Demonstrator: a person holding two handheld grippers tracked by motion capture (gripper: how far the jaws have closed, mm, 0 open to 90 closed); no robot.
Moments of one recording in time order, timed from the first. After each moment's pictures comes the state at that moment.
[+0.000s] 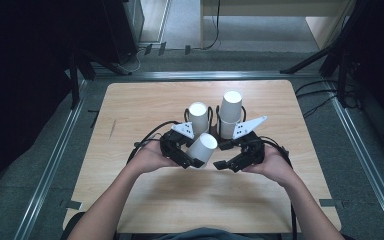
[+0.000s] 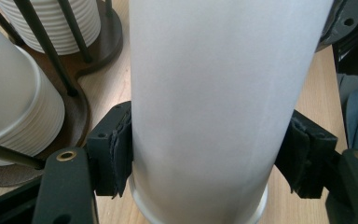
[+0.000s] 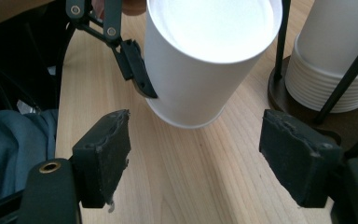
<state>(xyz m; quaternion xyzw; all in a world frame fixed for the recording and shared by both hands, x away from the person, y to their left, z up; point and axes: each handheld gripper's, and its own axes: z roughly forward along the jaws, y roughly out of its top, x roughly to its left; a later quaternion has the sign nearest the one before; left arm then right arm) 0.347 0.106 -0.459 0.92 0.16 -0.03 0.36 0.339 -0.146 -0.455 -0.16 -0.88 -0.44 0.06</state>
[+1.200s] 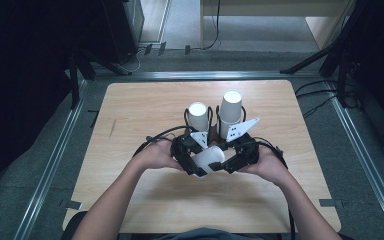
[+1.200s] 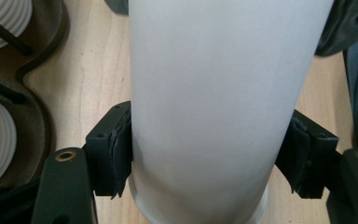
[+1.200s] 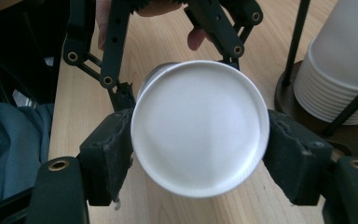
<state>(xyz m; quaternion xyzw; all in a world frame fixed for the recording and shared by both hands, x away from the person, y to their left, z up) 0.346 0.073 -0.466 0.96 0.06 -0.05 0.27 0.337 -0.131 -0.459 -0.14 -0.89 -0.43 0.05</state>
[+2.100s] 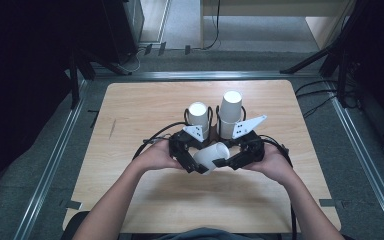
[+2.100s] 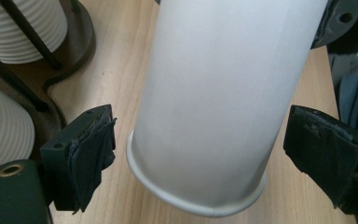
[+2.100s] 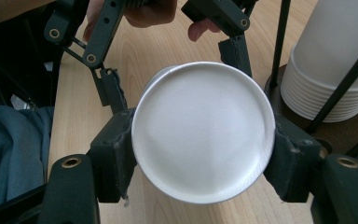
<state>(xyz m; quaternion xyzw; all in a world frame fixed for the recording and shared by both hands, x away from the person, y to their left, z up) 0.351 0.087 -0.462 0.93 0.12 -0.06 0.35 0.340 -0.145 -0.451 -0.15 -0.88 -0.44 0.04</state>
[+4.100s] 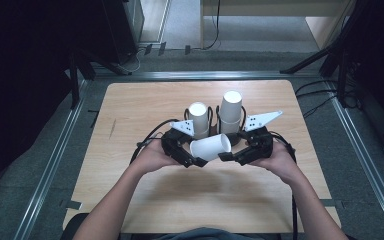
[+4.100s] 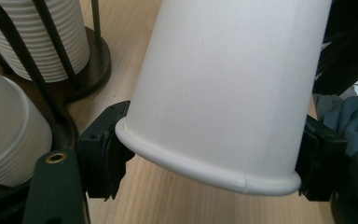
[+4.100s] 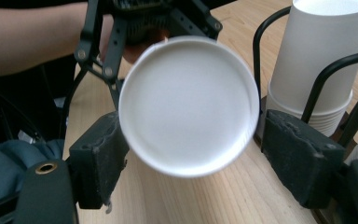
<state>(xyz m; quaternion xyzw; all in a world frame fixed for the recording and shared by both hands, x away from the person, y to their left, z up) 0.348 0.108 -0.452 0.90 0.15 -0.05 0.41 0.344 -0.165 -0.438 -0.16 -0.85 -0.50 0.04</state>
